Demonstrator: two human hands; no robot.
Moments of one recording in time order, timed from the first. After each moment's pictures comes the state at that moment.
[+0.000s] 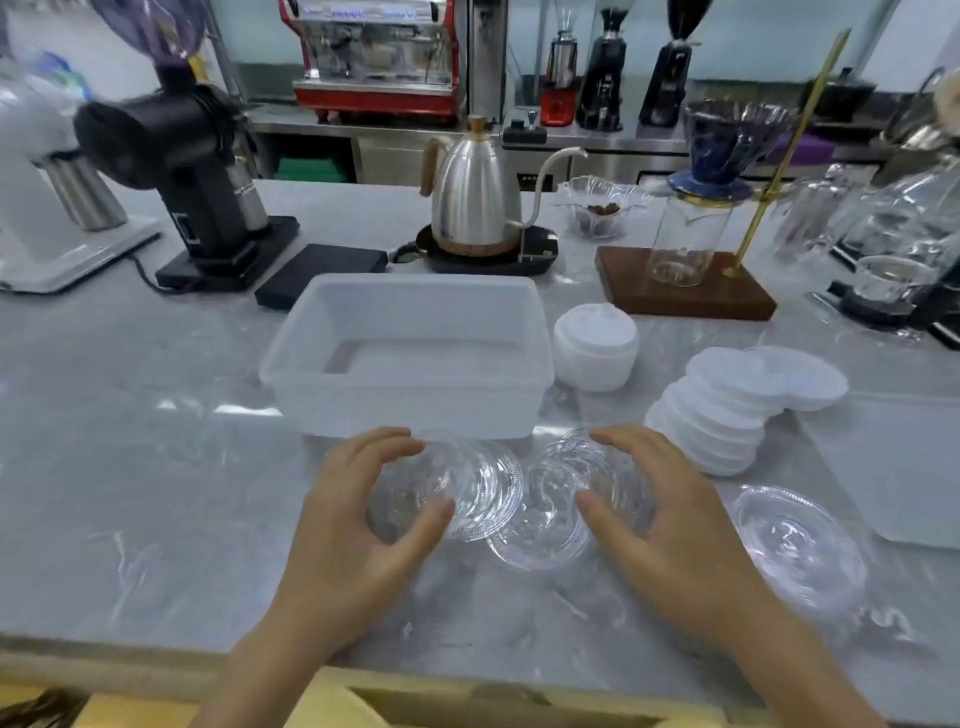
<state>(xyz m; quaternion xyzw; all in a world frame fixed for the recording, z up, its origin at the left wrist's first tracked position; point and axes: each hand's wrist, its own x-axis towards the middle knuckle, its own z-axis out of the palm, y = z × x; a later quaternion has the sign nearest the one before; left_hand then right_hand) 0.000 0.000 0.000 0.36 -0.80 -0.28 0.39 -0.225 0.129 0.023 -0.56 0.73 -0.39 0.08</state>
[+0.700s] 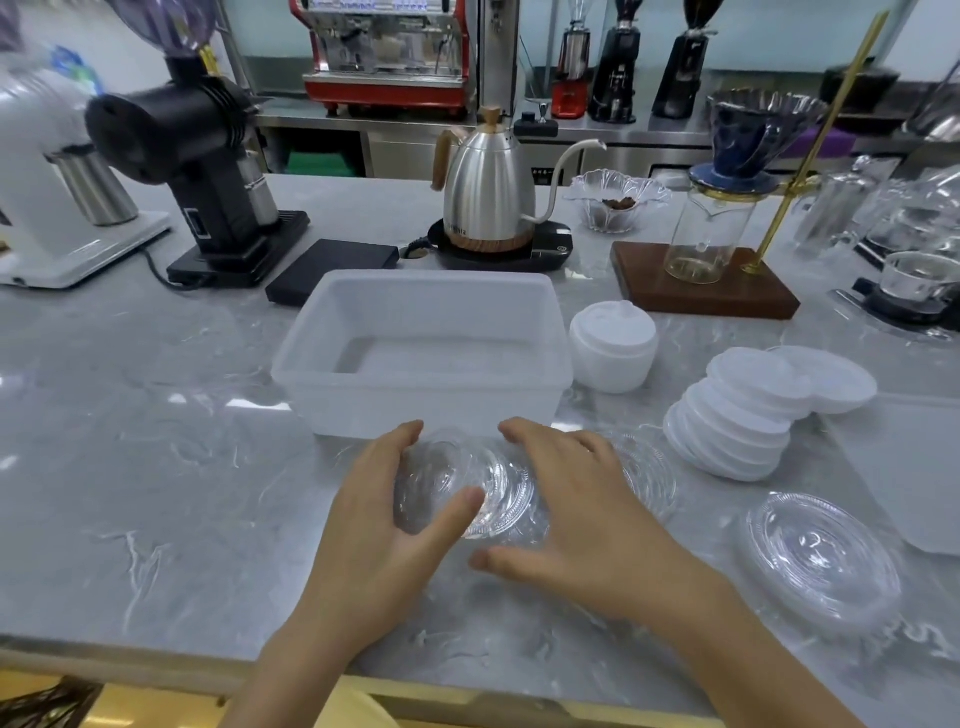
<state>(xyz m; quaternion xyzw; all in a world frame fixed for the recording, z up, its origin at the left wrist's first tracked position) -0.005 -0.005 -0.008 0.42 -0.76 -0.35 0.34 -0.186 0.082 0.027 -0.66 0.70 -0.24 0.11</state>
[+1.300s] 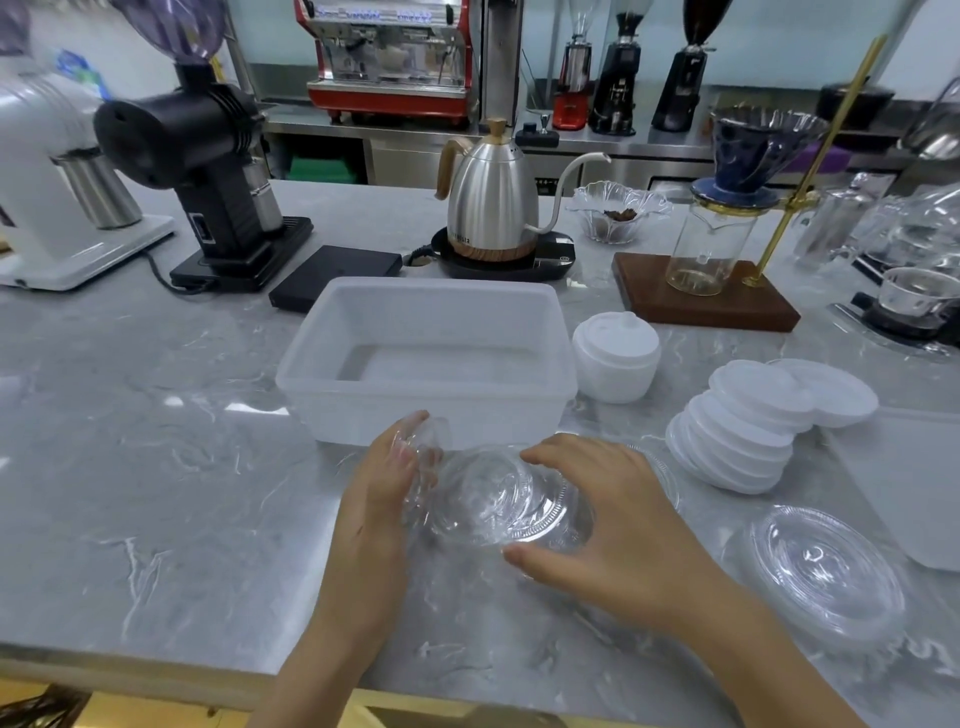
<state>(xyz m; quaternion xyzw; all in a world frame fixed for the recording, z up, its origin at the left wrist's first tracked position) -0.015 0.002 0.000 0.36 -0.55 -0.61 0.44 -0.199 0.092 0.033 -0.66 0.70 -0.26 0.08</state>
